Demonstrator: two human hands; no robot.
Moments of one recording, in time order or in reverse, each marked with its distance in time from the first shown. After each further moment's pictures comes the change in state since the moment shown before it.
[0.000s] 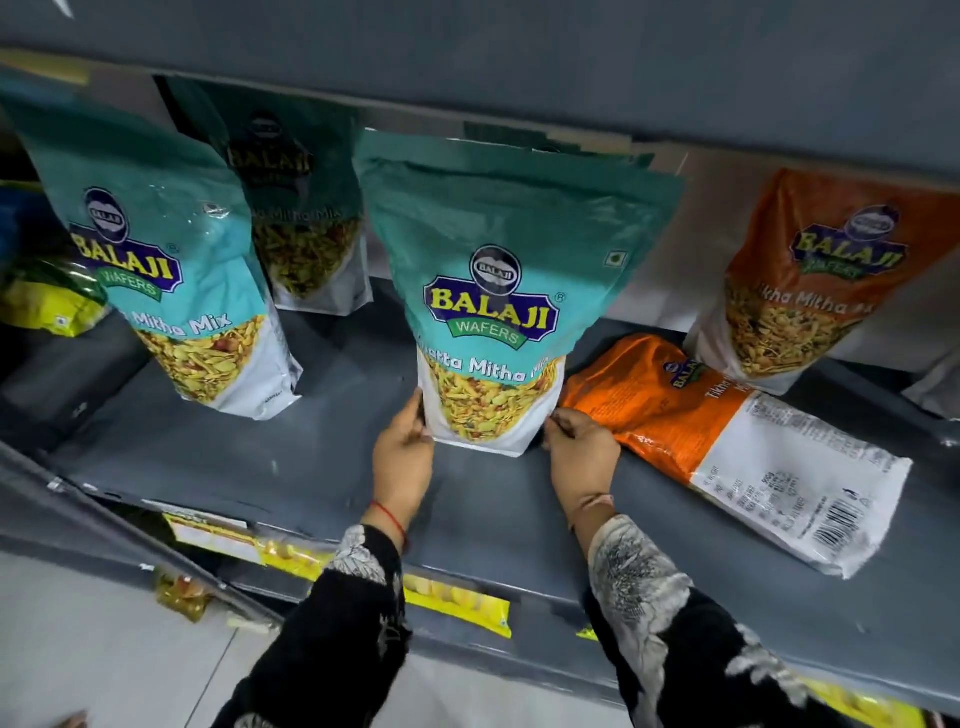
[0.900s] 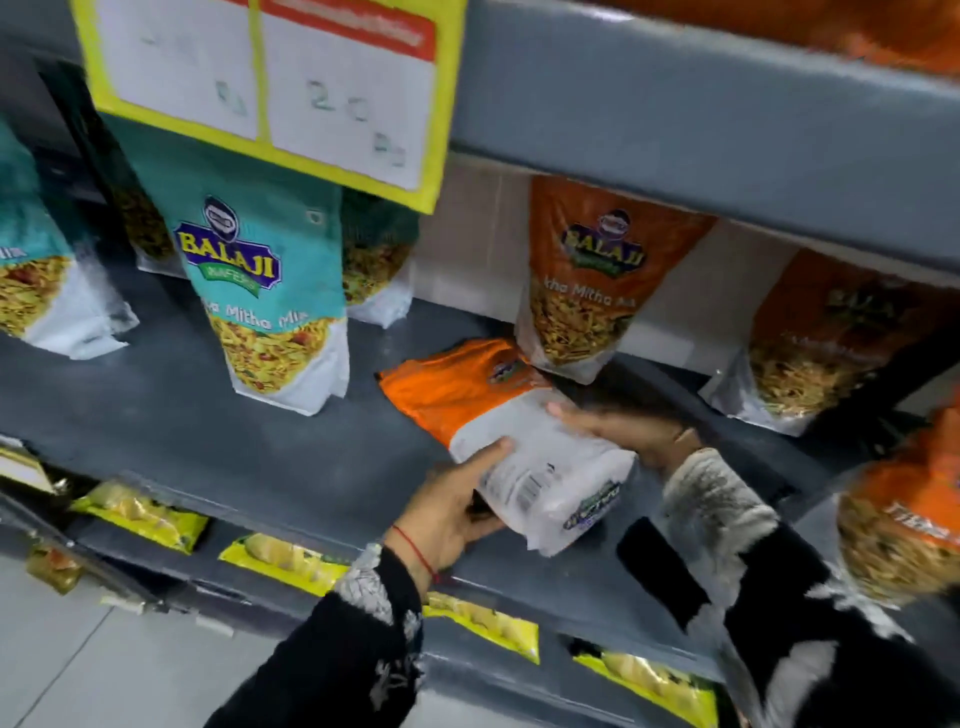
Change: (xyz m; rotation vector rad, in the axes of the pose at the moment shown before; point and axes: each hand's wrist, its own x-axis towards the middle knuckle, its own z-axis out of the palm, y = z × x) left_hand -0.155 0.064 0.245 -0.357 -0.234 -0.615; right_hand 0.100 0.048 -0.275 0.005 -0.923 0.132
